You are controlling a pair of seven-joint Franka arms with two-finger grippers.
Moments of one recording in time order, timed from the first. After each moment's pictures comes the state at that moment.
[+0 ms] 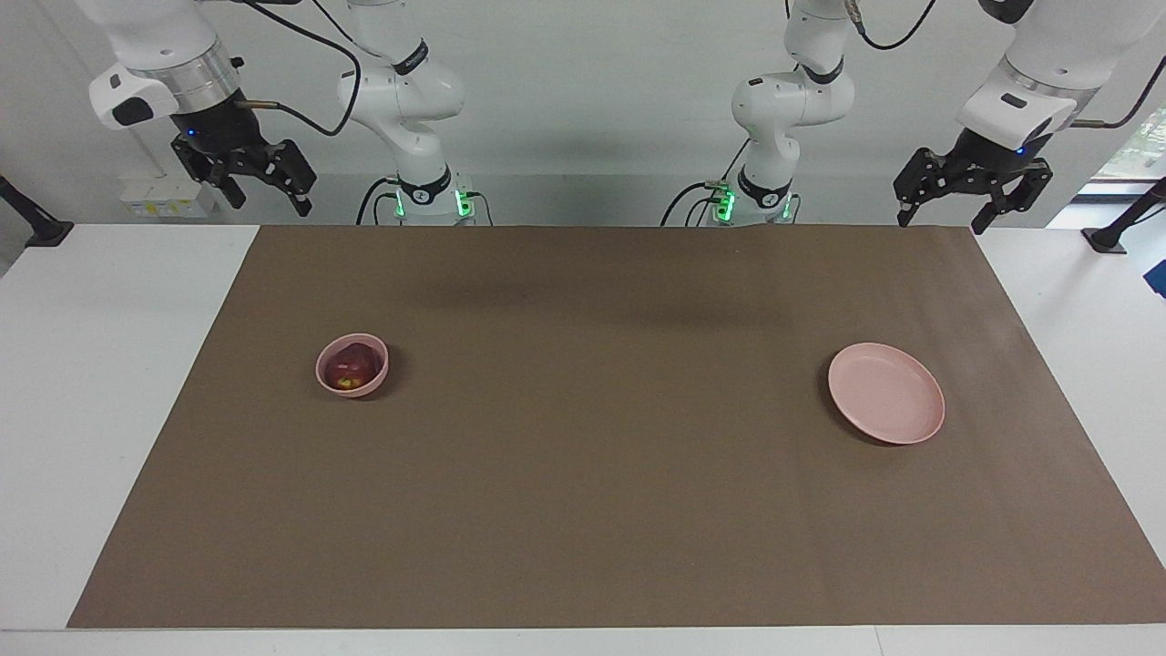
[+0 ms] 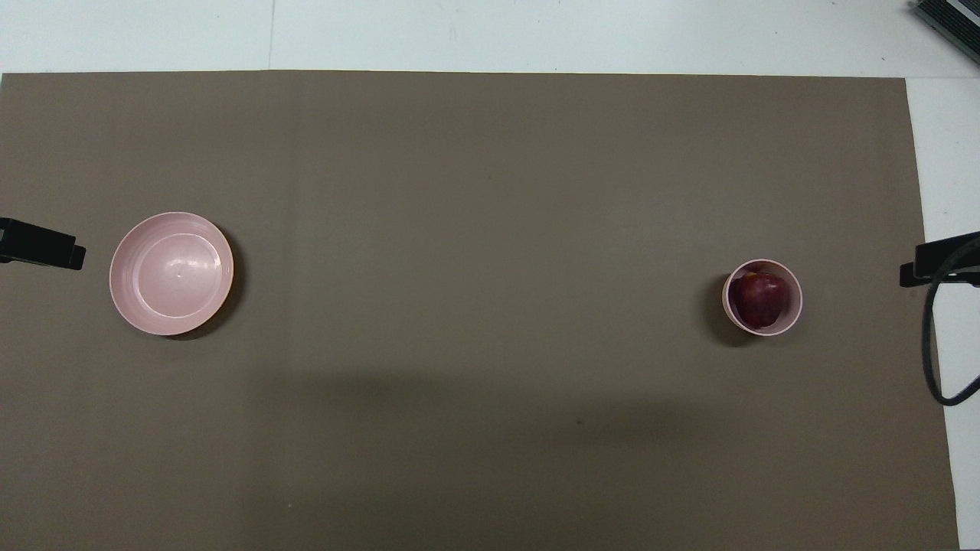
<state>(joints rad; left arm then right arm) 0.09 0.00 -0.15 -1.44 0.00 1.45 0.15 0.08 -0.07 -0.16 -1.55 0.02 1.46 0.12</state>
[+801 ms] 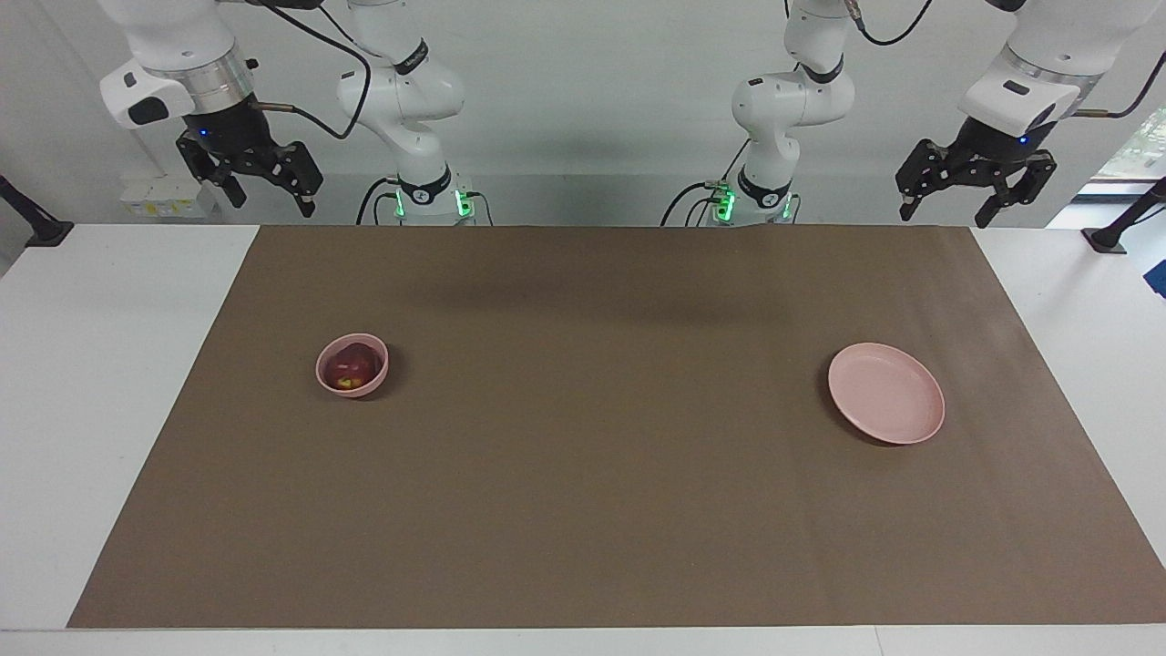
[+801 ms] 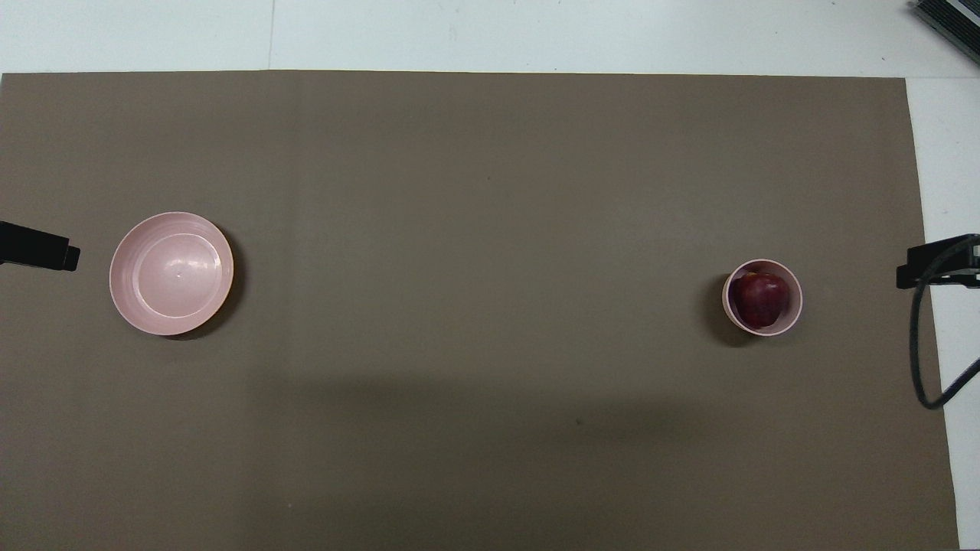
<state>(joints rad) 0.09 -0.02 -0.15 -1.44 0.00 1.46 0.15 0.11 -0.07 -0.16 -1.55 -0.05 1.46 0.12</state>
